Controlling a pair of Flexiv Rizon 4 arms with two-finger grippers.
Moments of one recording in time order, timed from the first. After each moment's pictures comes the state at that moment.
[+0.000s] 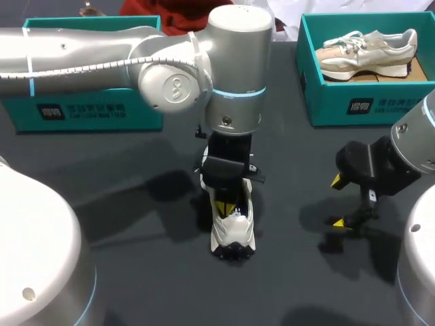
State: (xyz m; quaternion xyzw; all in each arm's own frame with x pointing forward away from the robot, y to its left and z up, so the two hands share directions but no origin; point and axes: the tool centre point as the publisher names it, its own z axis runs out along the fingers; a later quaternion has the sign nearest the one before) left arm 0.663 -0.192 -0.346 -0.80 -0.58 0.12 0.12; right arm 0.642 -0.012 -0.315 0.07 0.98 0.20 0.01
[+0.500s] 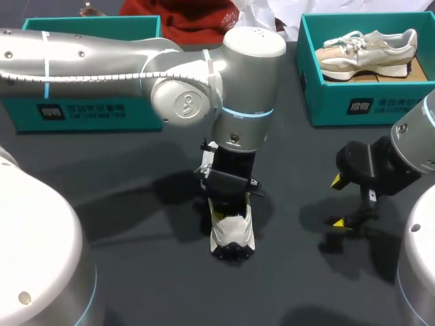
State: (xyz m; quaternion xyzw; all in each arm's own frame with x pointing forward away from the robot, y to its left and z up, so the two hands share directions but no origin) left arm 0.659 -0.188 -0.378 -0.80 -0.58 0.08 0.15; right arm 0.642 -0.012 -0.315 0.07 0.98 0.20 0.01
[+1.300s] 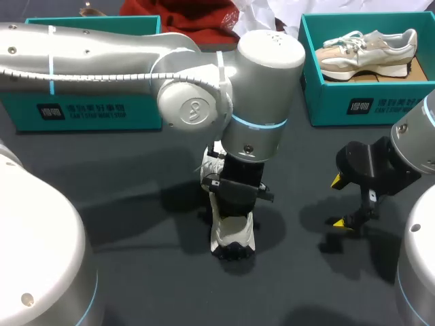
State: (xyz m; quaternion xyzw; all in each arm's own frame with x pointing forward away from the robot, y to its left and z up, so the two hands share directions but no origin) left arm 0.644 -0.197 -0.364 -0.77 -0.62 0.03 0.13; right arm 0.642 -0.012 -0.314 0.07 0.98 0.20 0.01
